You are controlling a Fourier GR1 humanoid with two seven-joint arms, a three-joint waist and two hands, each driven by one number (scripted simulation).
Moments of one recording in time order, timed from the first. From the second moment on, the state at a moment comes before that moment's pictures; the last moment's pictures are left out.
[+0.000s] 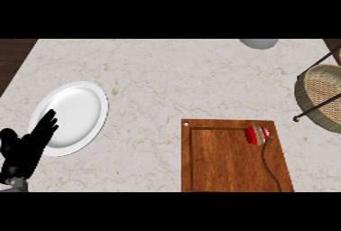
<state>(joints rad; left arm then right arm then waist) 0.01 0.27 0.23 -1.37 -0.01 -0.16 0.15 -1.14 -0.78 -0.11 -0.59 1.29 -0.02 0.12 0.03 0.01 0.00</state>
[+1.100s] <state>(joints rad) 0.02 0.27 0.25 -1.38 0.00 -0.17 0.16 -1.17 -0.81 -0.32 -0.44 1.15 0.02 0.30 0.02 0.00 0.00</state>
